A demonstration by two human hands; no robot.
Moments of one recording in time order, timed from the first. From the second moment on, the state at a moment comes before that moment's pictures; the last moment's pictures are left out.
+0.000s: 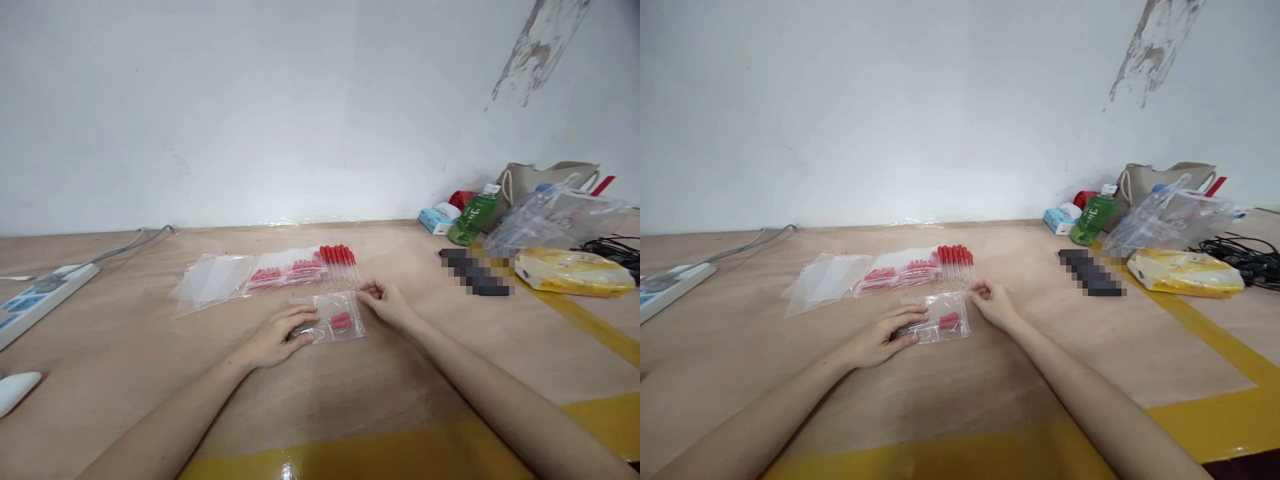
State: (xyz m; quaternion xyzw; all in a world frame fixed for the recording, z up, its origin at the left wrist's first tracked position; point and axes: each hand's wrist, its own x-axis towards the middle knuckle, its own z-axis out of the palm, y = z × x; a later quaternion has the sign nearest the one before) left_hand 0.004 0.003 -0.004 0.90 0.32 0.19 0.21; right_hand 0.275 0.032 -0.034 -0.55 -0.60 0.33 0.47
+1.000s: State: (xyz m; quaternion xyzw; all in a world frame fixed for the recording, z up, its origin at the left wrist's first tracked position) left_hand 0.003 0.002 -0.004 0.90 0.32 0.20 0.22; right_hand 0.249 0.092 -0.016 -0.66 -0.71 0.06 0.24
